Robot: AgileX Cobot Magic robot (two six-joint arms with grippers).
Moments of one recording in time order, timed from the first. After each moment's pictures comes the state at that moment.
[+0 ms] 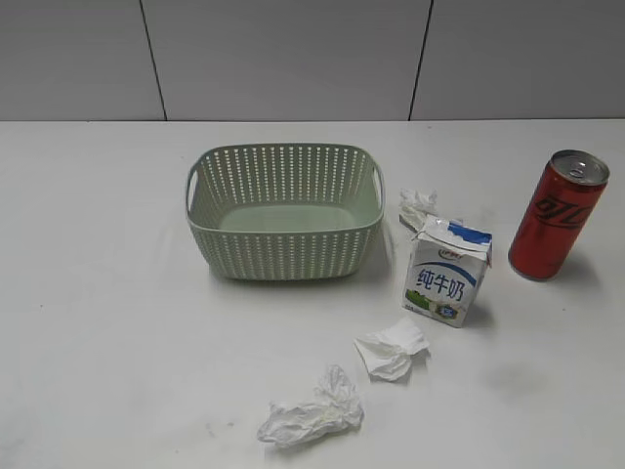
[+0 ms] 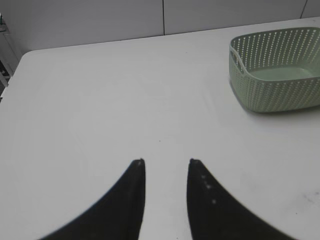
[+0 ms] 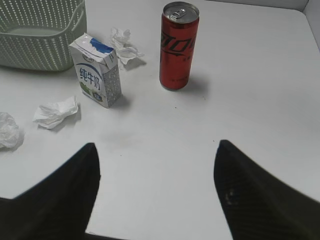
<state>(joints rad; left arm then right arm) -0.01 0.00 -0.51 -0.23 1.03 0.21 0.12 -0.01 -0.50 0.14 1.04 -0.09</state>
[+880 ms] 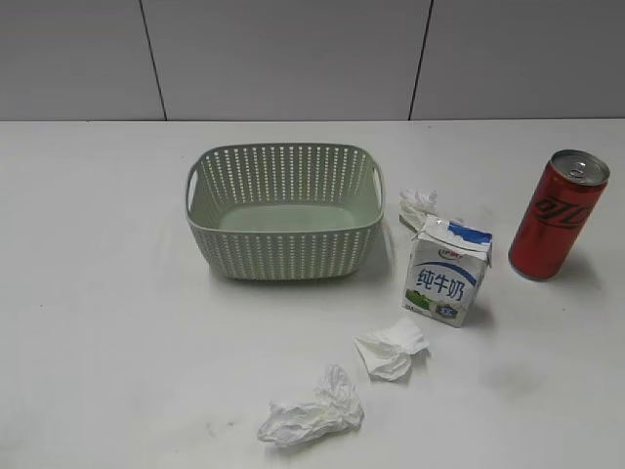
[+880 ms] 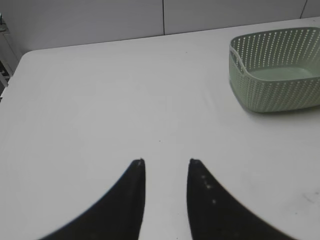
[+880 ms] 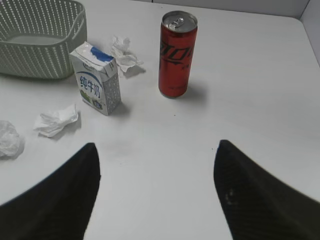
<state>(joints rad) -0.01 0.00 -0.51 -0.23 1.03 0.21 0.12 0.02 -0.52 0.14 1.02 -0.09</state>
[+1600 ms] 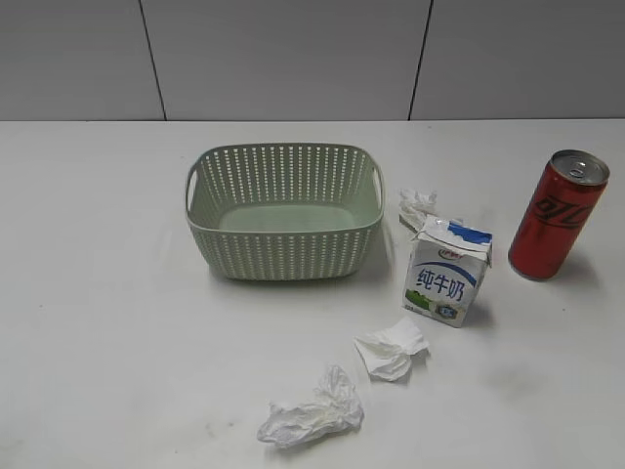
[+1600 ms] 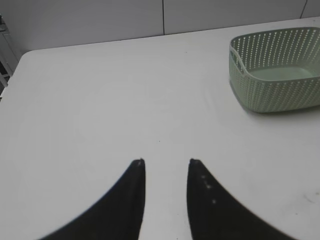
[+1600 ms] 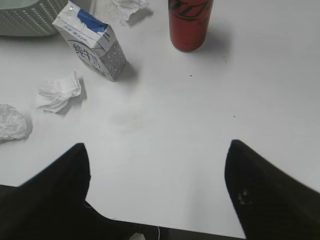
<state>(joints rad) -0.01 0.00 -0.51 -0.23 1.03 0.21 0.12 0.73 -0.76 0.17 1.00 -0.03</state>
